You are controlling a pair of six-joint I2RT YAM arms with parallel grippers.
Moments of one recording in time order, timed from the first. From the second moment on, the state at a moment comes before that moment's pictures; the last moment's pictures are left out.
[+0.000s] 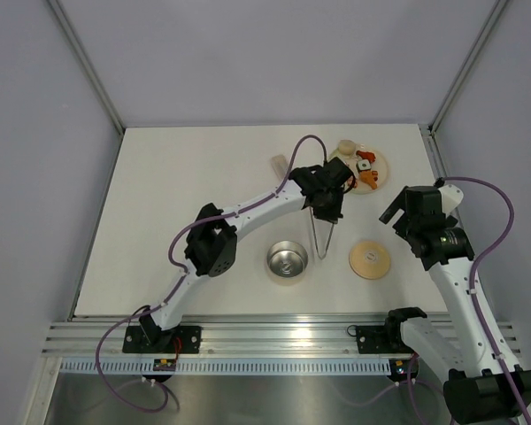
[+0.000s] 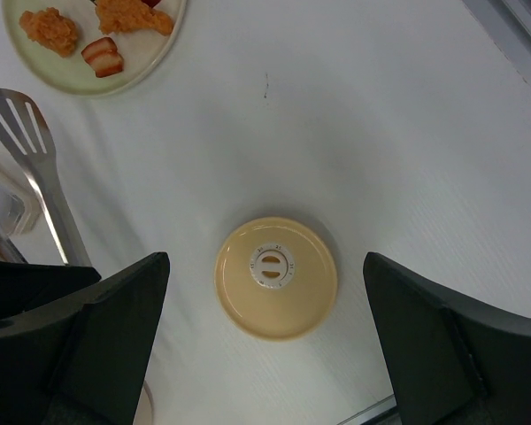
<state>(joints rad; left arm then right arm) -0.94 2.33 2.18 -0.84 0.02 -0.70 0.13 0.87 0.92 -0.84 0.40 0.67</state>
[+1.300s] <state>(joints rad) -0.81 1.87 1.88 -0.78 0.04 -0.60 0.21 0.97 0.88 -0.80 0.24 0.66</state>
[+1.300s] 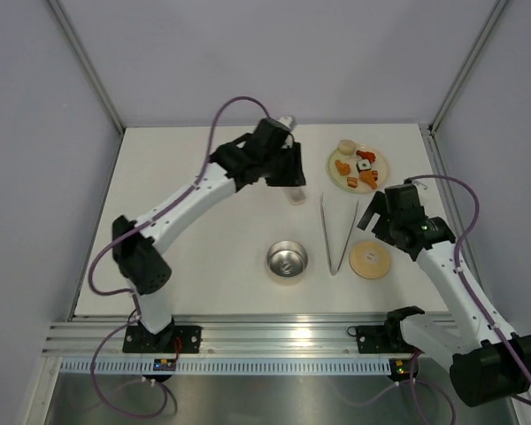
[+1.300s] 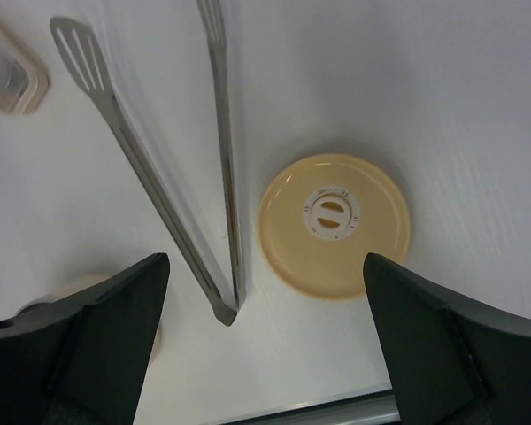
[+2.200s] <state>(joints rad) -0.59 1.59 1.50 -0.74 0.02 -0.60 0.45 1.53 0.89 -0.53 0.13 0.60</state>
